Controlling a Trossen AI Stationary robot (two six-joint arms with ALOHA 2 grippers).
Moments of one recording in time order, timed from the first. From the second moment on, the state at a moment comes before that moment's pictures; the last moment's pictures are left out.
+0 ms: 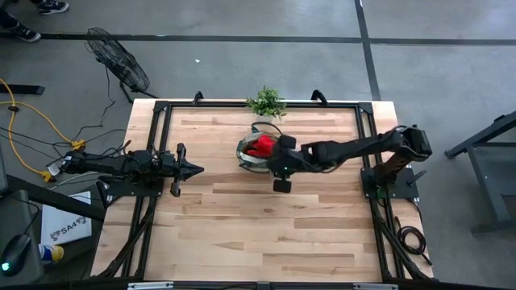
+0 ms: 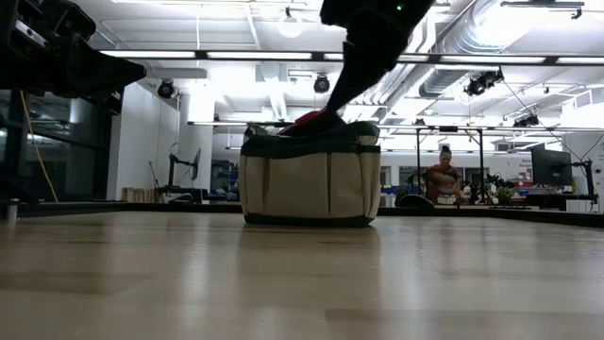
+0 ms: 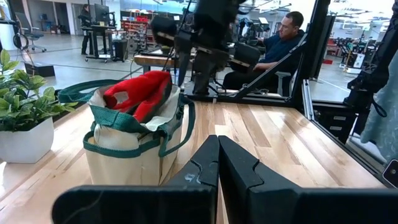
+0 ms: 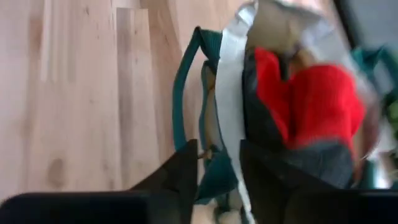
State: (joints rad) left arm -0.14 0.01 0.02 0.01 -0.17 -0.08; right arm 0.07 1.64 1.27 -0.54 0.28 0.06
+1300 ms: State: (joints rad) left arm -0.14 0.01 0.02 0.01 -0.17 -0.08; right arm 0.07 1.68 1.08 -0.24 0.44 -0.34
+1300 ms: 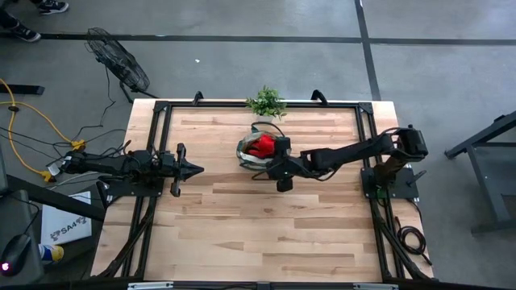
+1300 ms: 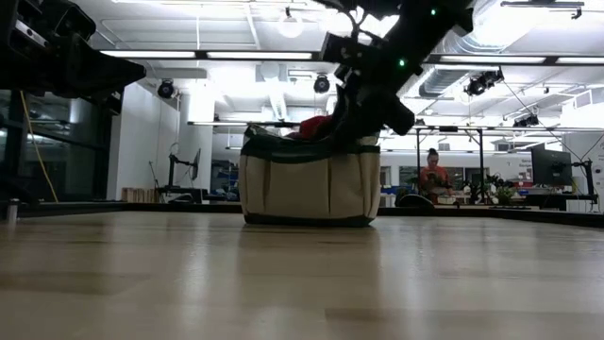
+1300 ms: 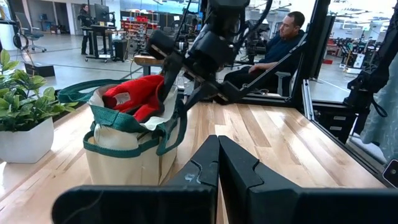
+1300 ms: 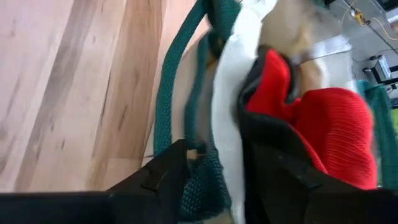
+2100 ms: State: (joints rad) left arm -0.14 0.01 0.02 0.01 -0.17 -0.08; right arm 0.10 1.69 1.08 -0.22 0.51 -0.33
